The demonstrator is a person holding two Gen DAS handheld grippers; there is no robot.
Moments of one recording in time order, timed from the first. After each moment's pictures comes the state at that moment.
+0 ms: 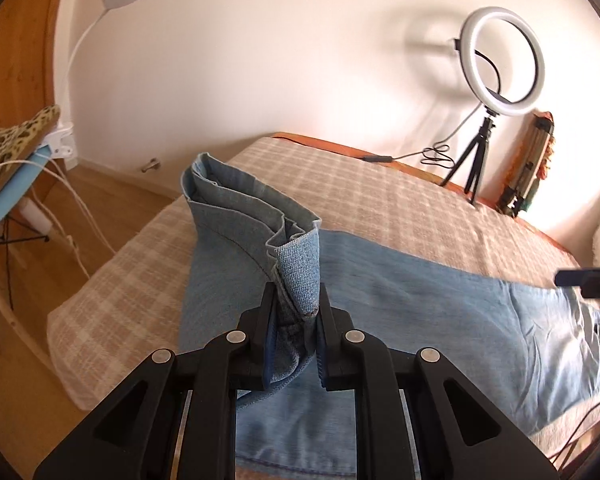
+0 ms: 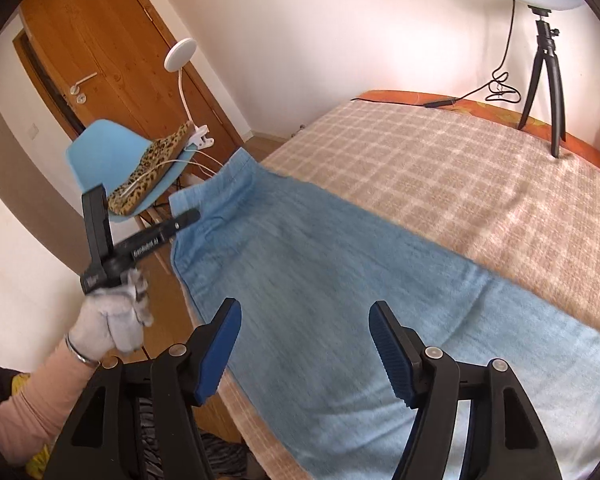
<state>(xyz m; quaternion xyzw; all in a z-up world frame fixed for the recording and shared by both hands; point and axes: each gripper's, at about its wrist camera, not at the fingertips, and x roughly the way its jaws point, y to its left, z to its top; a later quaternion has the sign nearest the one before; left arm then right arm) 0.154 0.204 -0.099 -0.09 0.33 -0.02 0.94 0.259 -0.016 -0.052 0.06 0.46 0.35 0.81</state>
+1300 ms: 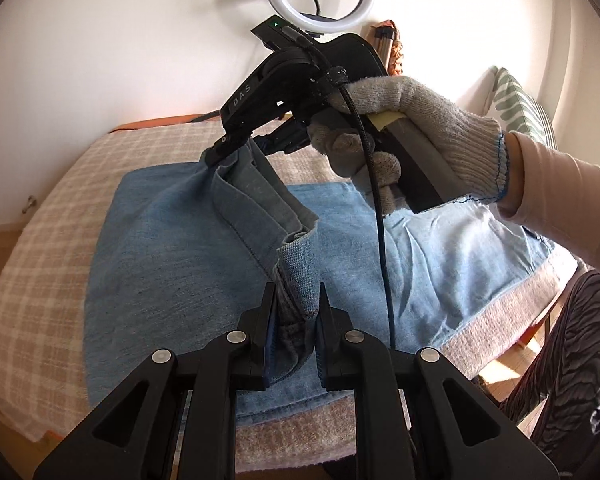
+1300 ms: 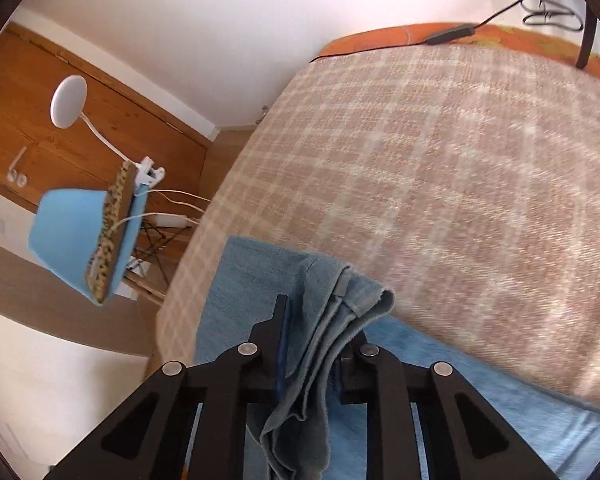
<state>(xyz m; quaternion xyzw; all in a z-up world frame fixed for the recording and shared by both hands) 0.122 0.089 -0.099 0.02 0.36 -0.25 0.90 0.407 0.071 -0.127 0.13 0.56 0.28 0.77</state>
